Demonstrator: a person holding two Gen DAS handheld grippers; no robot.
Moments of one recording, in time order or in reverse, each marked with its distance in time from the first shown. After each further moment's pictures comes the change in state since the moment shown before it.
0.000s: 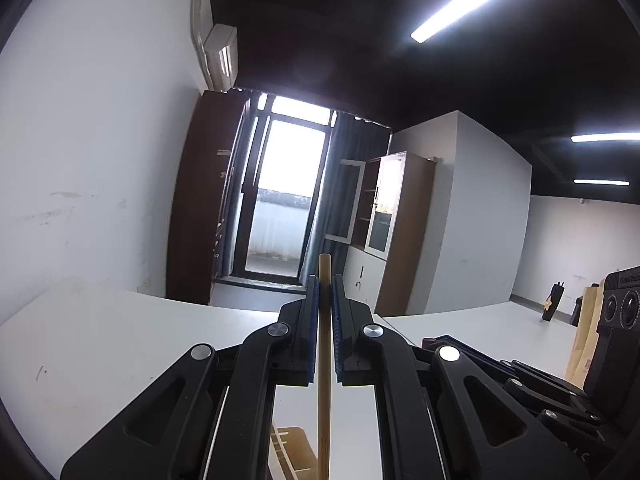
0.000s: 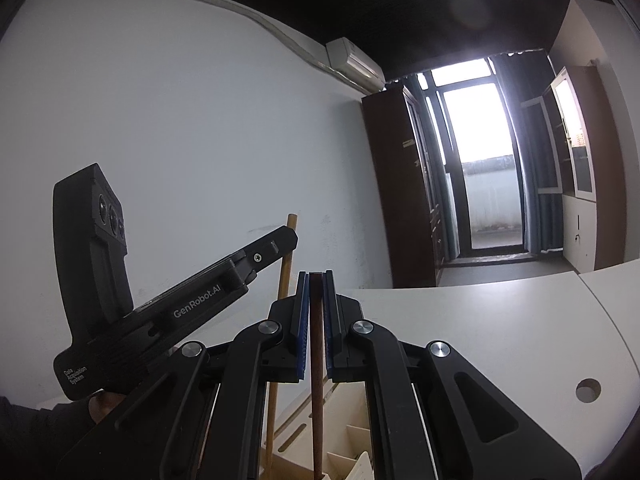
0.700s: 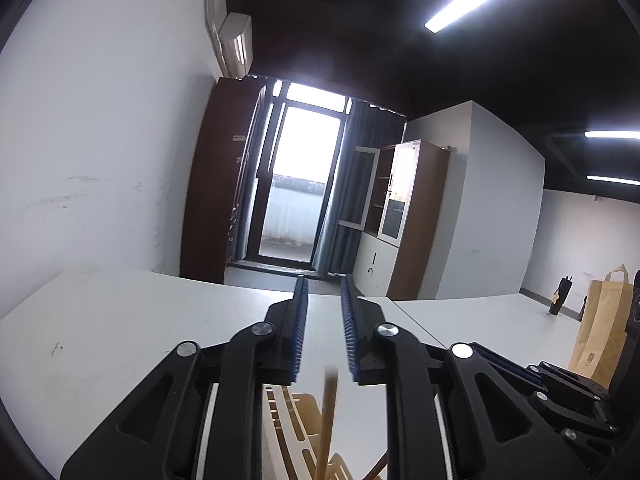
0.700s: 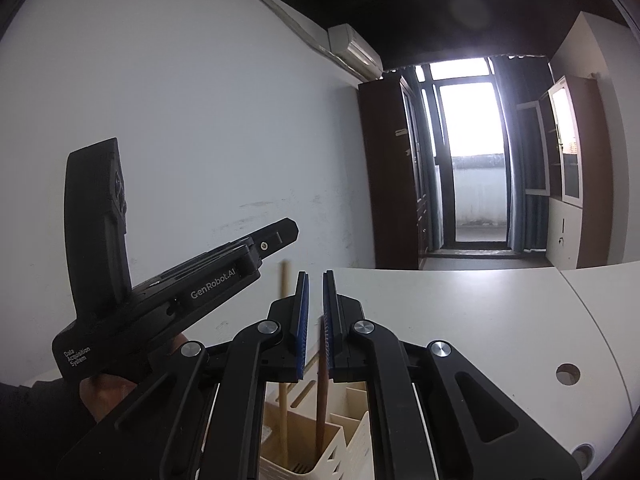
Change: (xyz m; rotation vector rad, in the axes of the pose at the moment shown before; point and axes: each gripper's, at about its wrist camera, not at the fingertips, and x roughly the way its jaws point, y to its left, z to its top) left arm -0.022 0.008 -0.003 -0.019 0.056 0.058; right arm -0.019 0.026 0.004 -0.047 0.052 -0.063
